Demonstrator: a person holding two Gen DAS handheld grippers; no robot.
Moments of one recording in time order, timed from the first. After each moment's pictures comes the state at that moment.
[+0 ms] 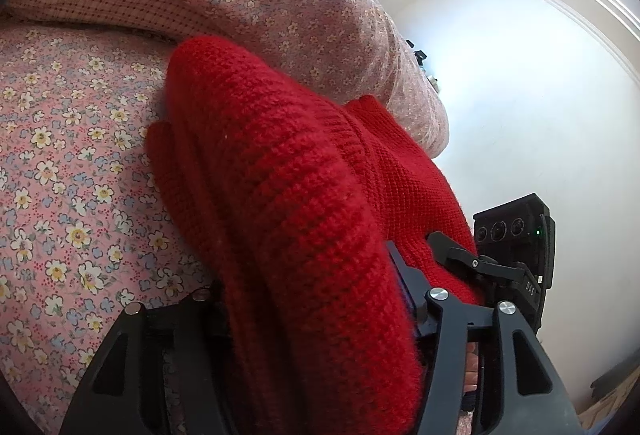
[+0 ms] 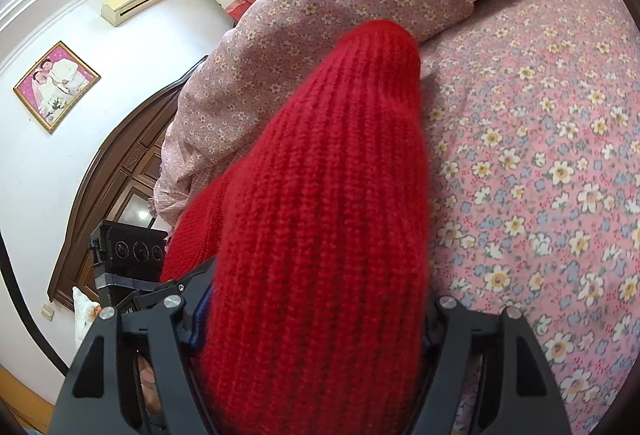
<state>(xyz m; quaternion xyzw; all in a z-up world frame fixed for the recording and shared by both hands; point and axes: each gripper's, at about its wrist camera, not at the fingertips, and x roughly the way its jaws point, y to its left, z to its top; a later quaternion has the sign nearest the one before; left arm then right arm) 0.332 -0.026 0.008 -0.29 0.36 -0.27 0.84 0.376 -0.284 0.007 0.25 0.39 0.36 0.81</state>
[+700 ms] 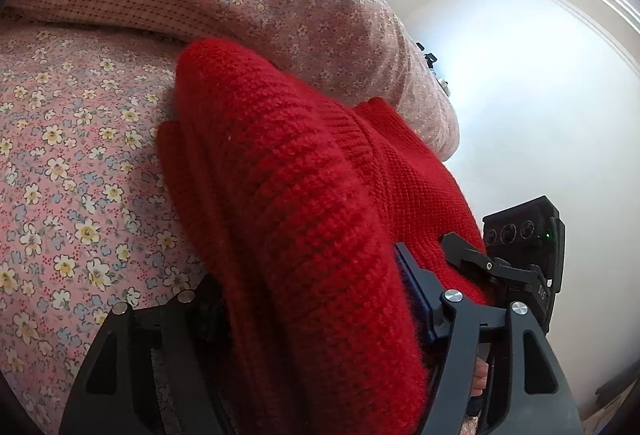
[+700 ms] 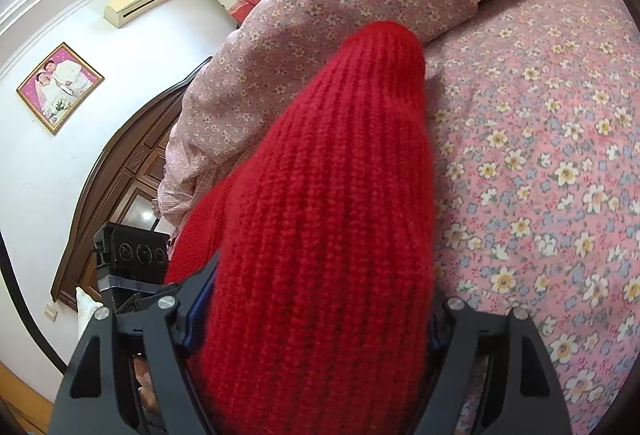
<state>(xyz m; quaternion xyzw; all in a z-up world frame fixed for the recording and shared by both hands) 0.324 -0.027 0.013 -0.29 0.36 -0.24 0.85 0.375 -0.283 0.008 0.25 0.39 0.36 0.81</state>
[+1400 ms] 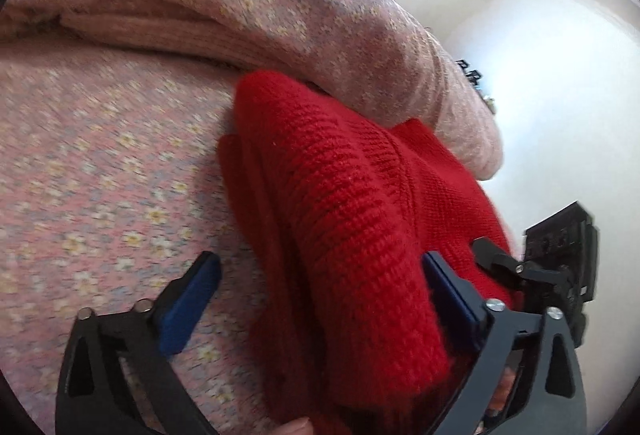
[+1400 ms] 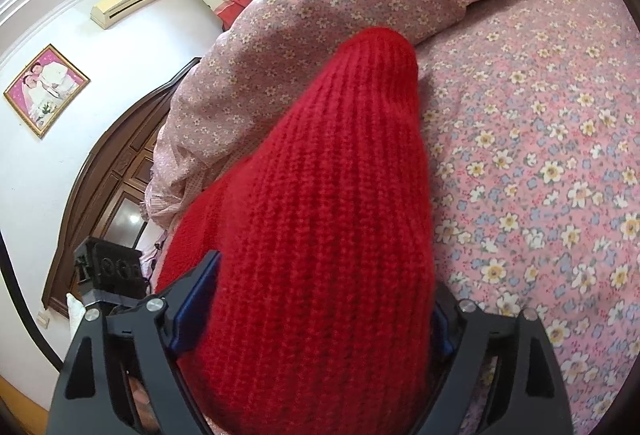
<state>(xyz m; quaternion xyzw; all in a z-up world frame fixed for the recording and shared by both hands) 0.299 -0.022 0.028 -0.26 0.36 -0.13 0.89 0.371 -0.281 0.017 0.25 0.40 0.33 0.82</state>
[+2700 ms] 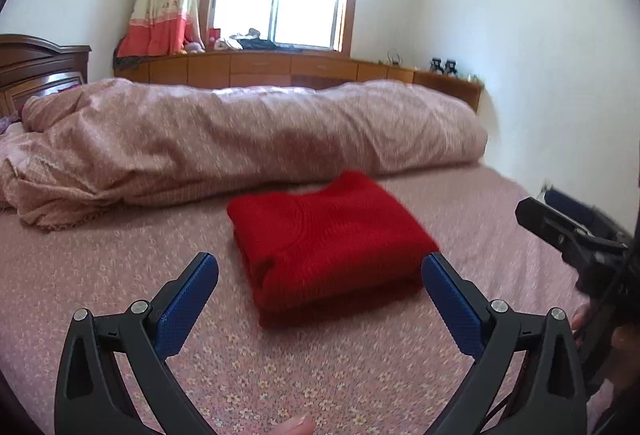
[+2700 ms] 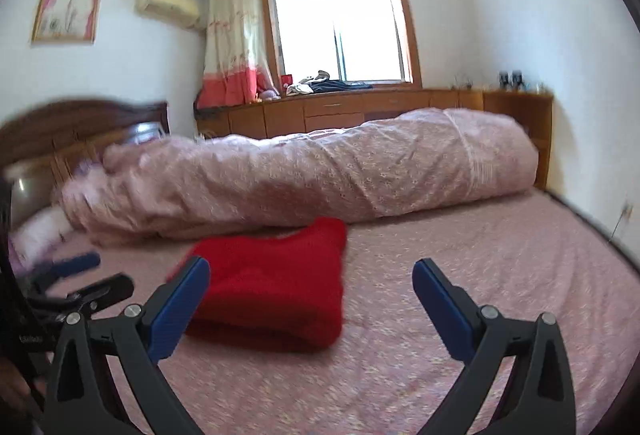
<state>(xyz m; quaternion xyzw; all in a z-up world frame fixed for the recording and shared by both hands) 0.156 -0.093 0.131 -0.04 0.24 -0.07 0.97 0.165 -0.288 0.158 0.00 0.16 0.14 0.98</state>
